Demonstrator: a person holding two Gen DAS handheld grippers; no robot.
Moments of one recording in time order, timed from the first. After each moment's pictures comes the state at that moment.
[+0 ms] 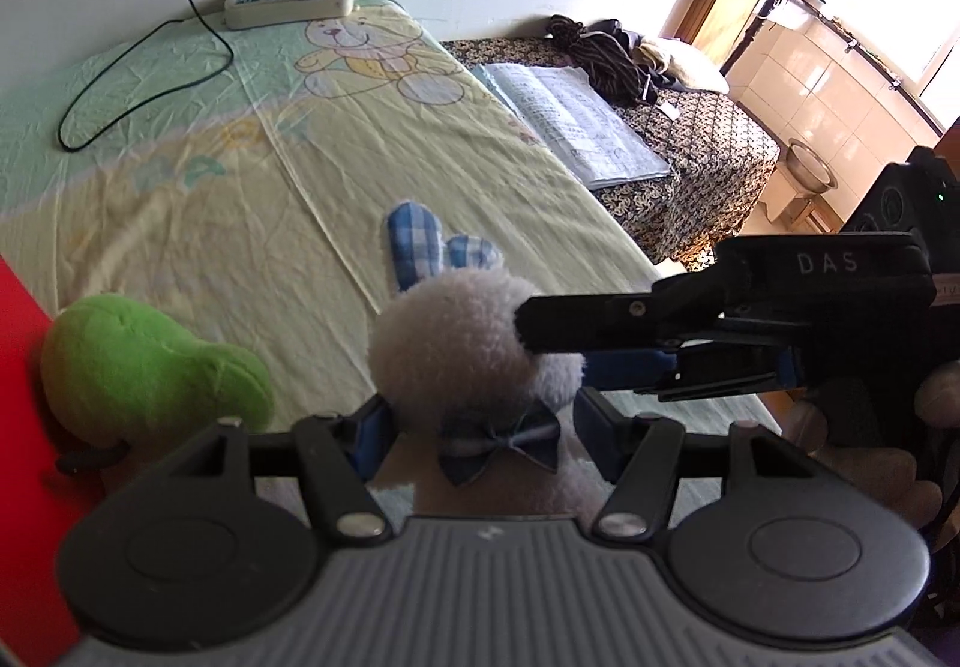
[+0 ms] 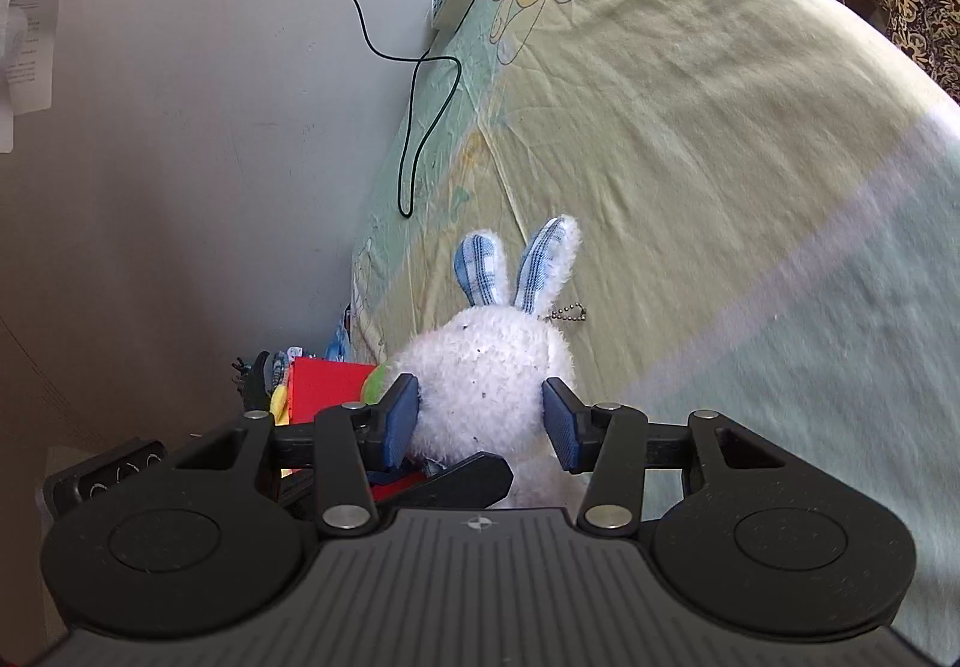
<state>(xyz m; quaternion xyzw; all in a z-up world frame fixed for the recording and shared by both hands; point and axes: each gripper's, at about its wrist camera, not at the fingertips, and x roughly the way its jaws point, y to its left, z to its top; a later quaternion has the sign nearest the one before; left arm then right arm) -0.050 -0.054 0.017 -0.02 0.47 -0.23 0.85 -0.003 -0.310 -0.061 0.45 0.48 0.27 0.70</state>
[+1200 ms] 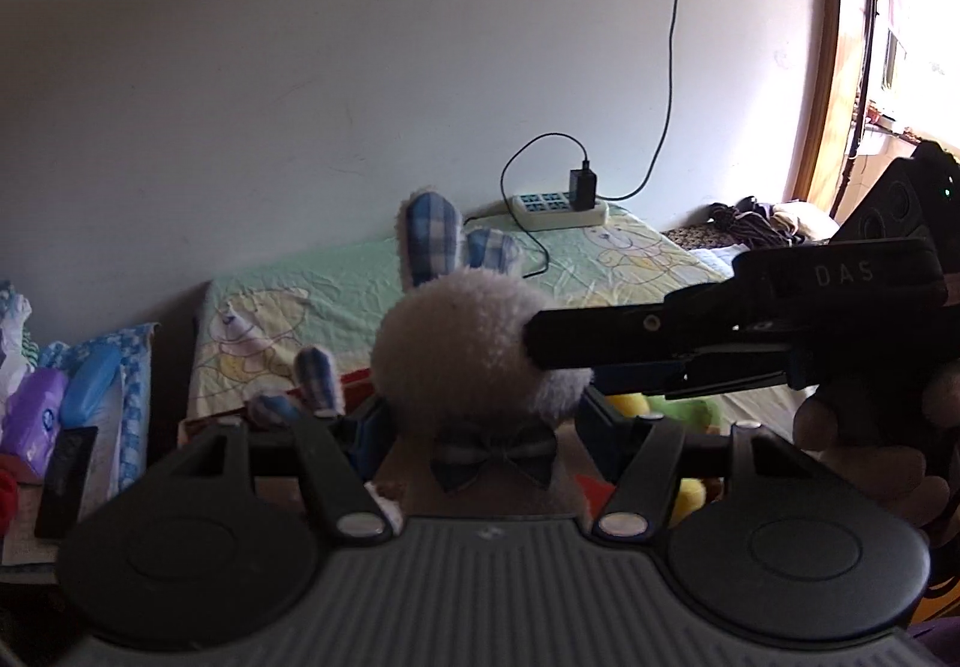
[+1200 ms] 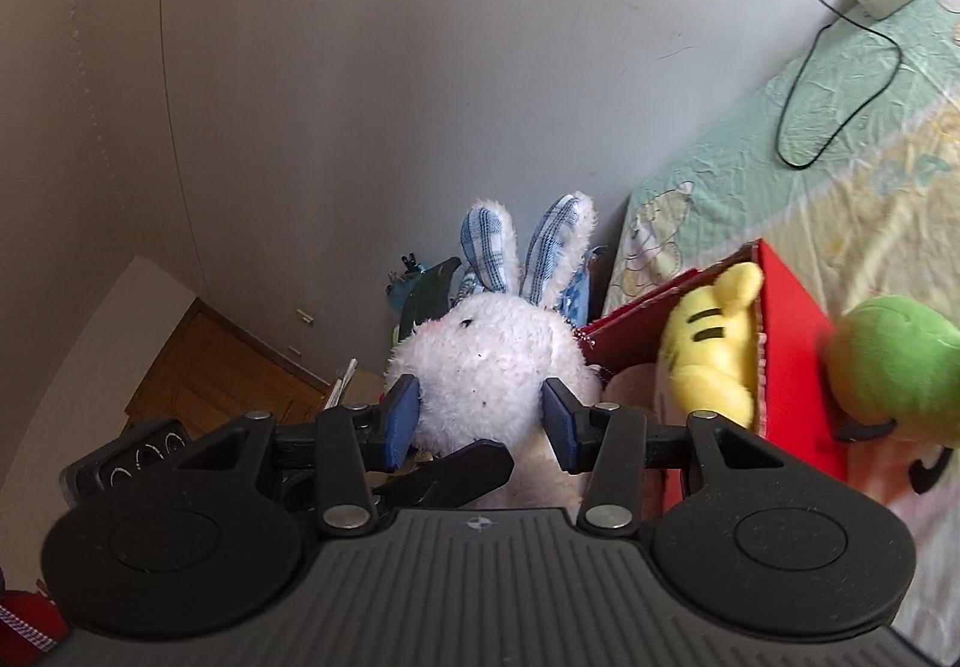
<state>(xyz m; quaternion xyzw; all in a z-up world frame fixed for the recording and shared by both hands) -0.151 0.227 0.111 0.03 0.28 -0.10 0.95 -0.051 -0.042 0.060 0.34 0.34 0.48 0.74</state>
